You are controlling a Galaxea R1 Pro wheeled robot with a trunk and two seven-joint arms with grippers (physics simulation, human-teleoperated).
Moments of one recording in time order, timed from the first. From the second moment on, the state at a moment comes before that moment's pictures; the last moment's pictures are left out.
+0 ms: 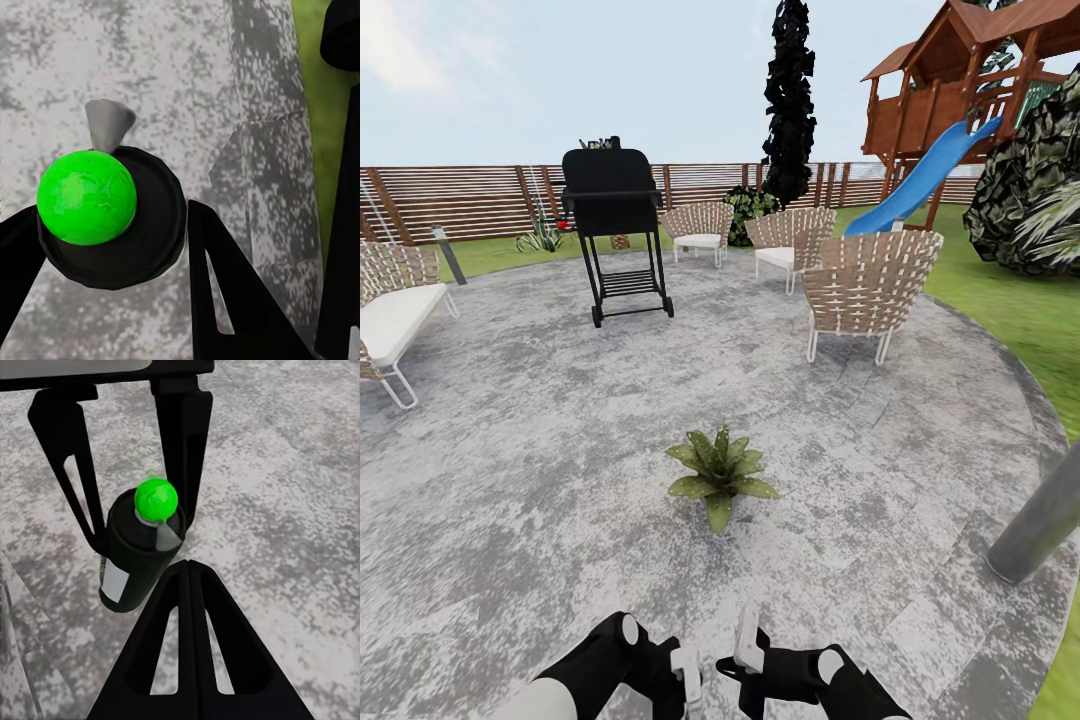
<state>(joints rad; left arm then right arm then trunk) -0.56 -0.12 -0.14 -0.39 -0.91 -0.02 -0.87 -0.49 0.17 -0.26 -0.40 1.04 -0.53 0.77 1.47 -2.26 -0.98</state>
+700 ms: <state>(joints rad) -0.56 -0.13 -0.14 -0.38 -0.92 -0.02 -0.87 -0.49 0.17 -0.26 -0.40 1.04 -0.53 0.77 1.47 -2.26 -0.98</state>
